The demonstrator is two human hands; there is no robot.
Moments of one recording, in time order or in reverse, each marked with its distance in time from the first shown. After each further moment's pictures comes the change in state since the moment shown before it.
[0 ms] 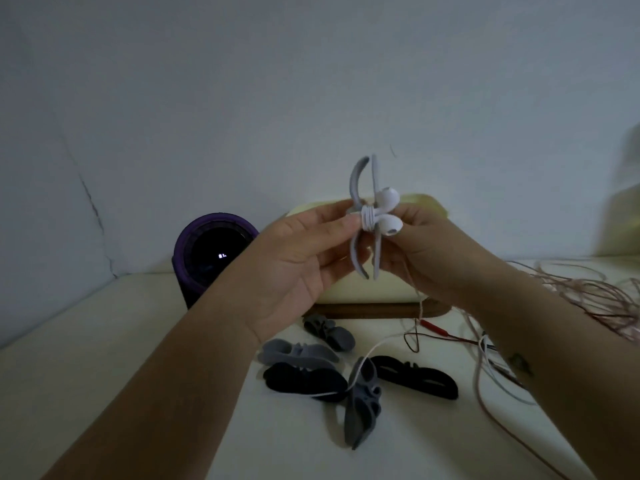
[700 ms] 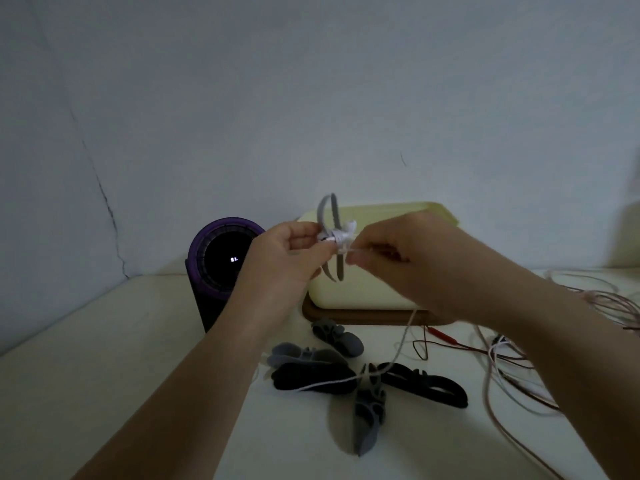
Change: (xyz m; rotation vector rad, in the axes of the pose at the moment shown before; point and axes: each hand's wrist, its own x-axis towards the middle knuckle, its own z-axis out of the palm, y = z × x) left_hand 0.008 -0.013 -0.026 0.558 0.512 0.143; right_hand -0.021 -0.037 0.031 -1.214 -0.018 -0.201
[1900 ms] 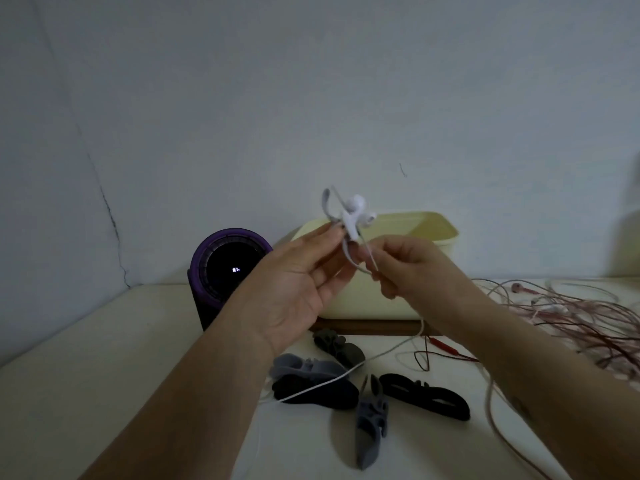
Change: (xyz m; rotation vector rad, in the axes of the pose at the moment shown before) left_hand -0.010 0.020 0.004 -0.690 -0.328 -0.238; right_hand 0.006 0.032 0.035 0.779 0.096 0.235
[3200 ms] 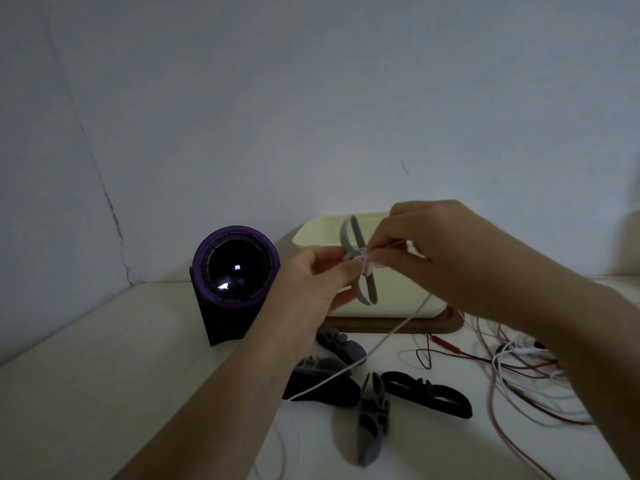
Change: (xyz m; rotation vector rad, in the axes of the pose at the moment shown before) left_hand 0.010 -0.026 -0.005 0.351 0.223 0.075; right_hand -0.014 -0.059 -0.019 -0.927 -0.070 -0.352
